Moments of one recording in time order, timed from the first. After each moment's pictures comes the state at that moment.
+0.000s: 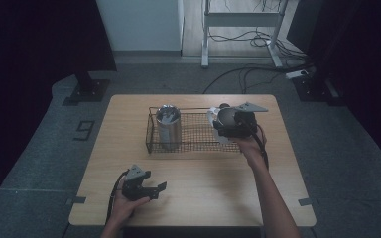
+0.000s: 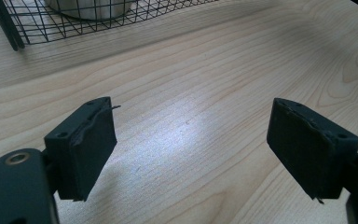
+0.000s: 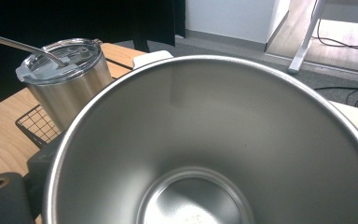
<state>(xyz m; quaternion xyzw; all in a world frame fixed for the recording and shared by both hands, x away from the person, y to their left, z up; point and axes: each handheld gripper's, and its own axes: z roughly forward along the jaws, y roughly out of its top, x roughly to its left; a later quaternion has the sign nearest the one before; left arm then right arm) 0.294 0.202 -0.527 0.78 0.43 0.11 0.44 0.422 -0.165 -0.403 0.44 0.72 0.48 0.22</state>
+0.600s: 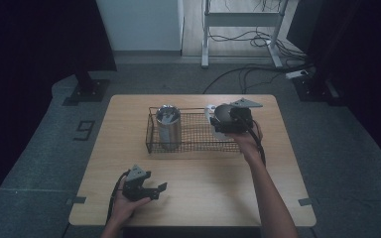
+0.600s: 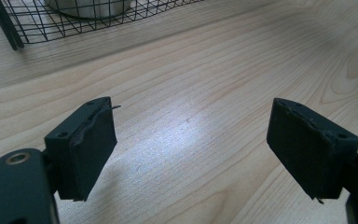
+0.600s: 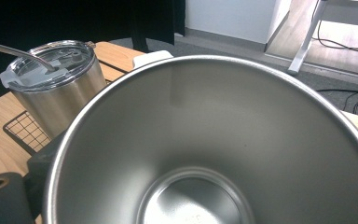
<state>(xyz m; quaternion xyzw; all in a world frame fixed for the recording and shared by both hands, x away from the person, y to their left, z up) 0.293 0.199 -0.528 0.79 0.42 0.11 0.43 0.439 -0.156 -0.403 0.44 0.73 0.48 0.23</state>
